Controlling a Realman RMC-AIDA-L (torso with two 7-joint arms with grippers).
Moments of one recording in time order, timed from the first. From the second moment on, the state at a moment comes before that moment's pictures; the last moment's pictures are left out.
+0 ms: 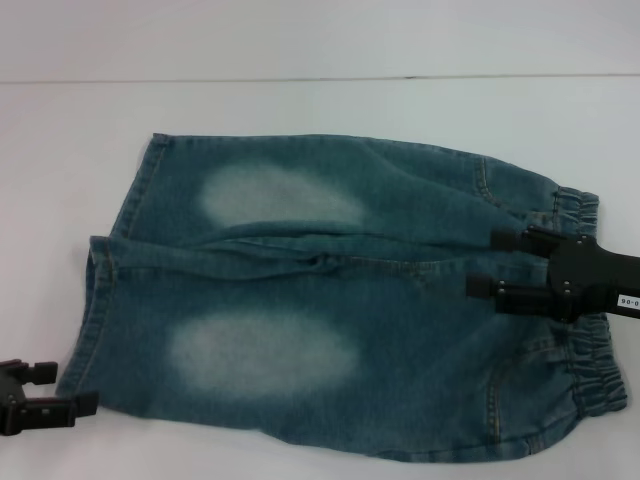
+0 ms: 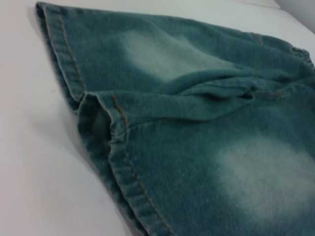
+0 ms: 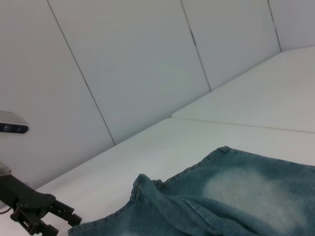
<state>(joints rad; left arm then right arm) -0.33 -2.12 0.35 0.99 2.51 1.73 -1.67 0.37 2.09 -0.70 -0.70 -1.91 -1.61 1.43</state>
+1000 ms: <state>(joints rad) -0.38 -2.13 0.35 1.02 2.57 1.76 -1.68 0.37 2.09 -0.70 -0.69 -1.91 -1.60 1.43</state>
